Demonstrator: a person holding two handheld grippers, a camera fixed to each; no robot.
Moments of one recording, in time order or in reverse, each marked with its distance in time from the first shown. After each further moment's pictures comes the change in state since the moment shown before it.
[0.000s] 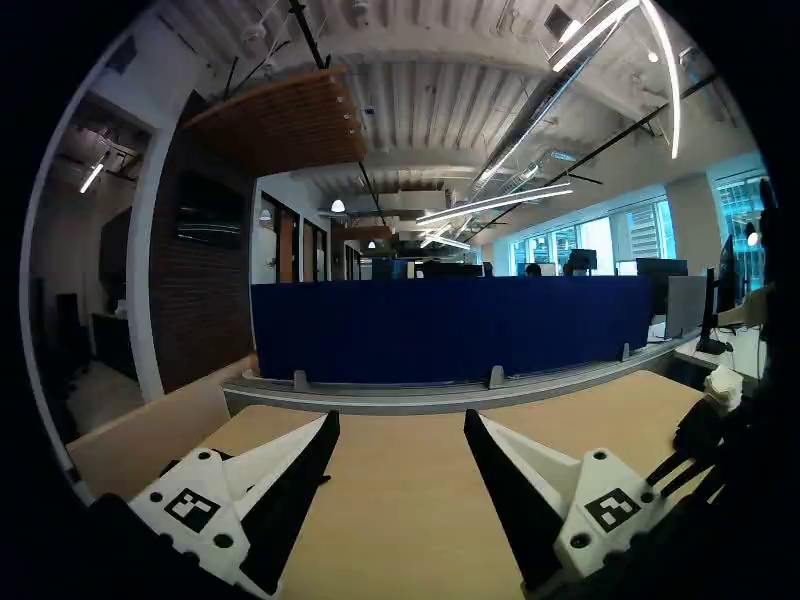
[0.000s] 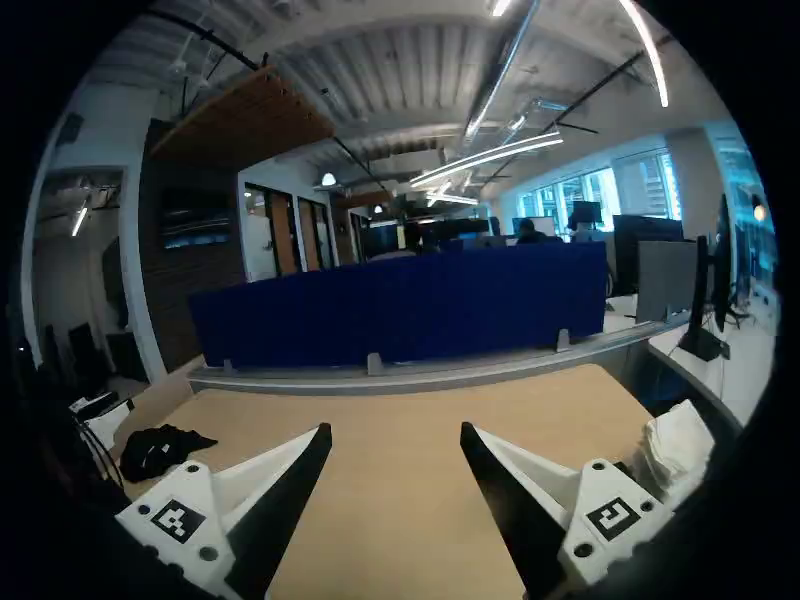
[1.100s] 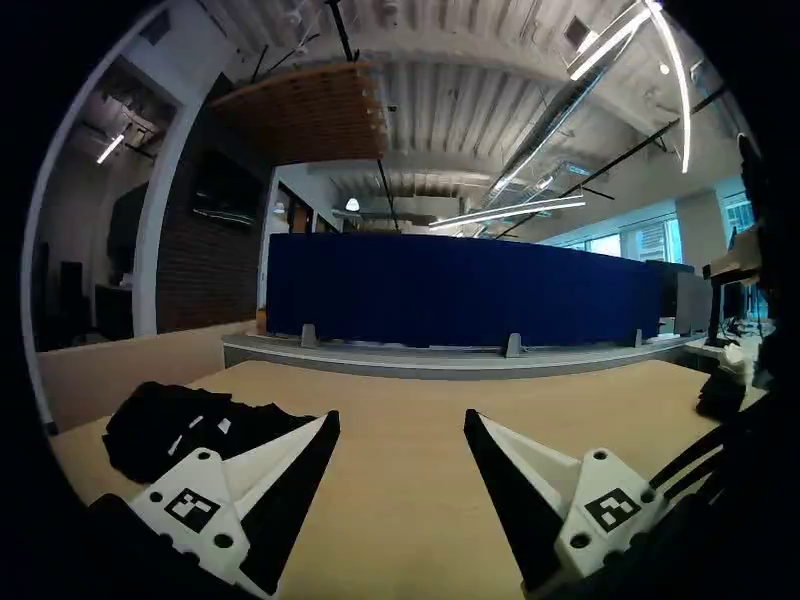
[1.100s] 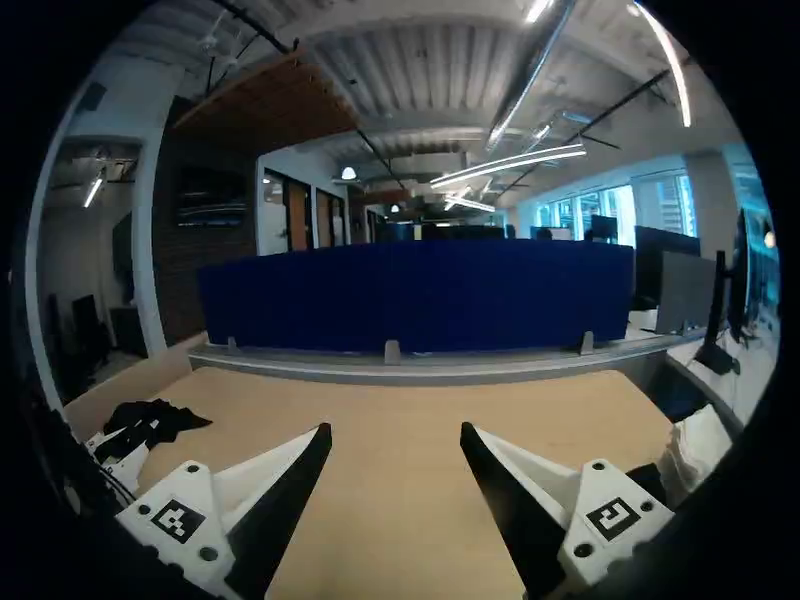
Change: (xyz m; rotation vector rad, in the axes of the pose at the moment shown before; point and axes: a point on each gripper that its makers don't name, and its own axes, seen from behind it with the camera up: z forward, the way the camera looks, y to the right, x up) left arm -0.146 -0.026 0.010 0.023 0.032 -0.081; right arm -0.053 -0.033 0.051 0.025 0.005 -0.092
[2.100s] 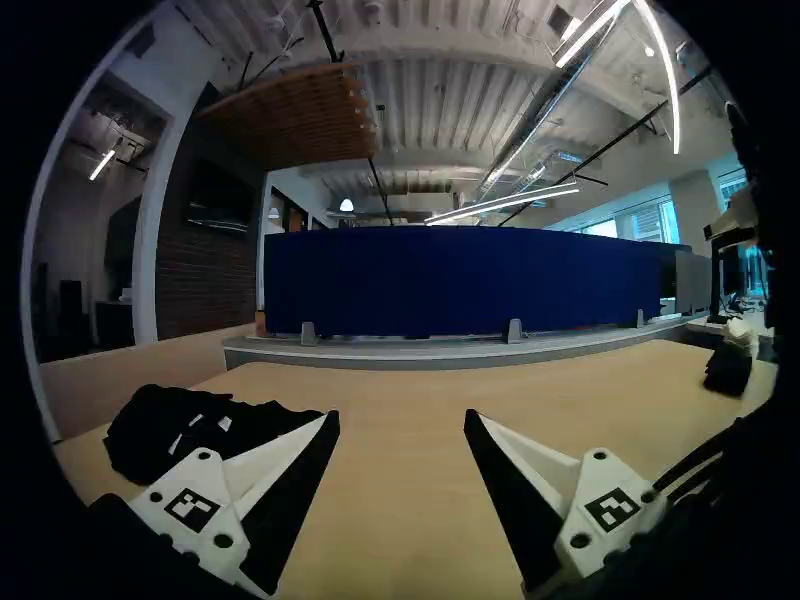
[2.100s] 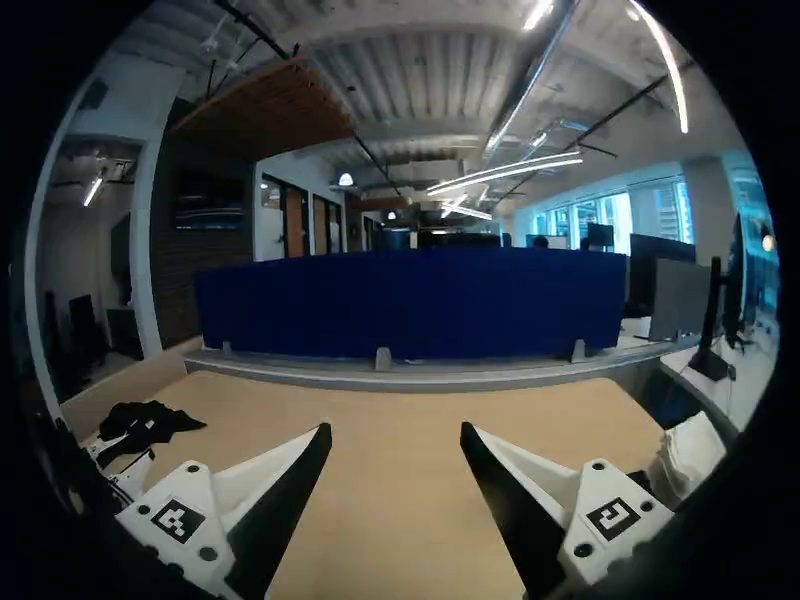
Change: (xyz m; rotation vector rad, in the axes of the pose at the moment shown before) left arm -0.016 0.003 -0.002 -0.002 -0.005 0.063; right arm 0.012 0.021 -0.017 -0.019 0.037 -0.004
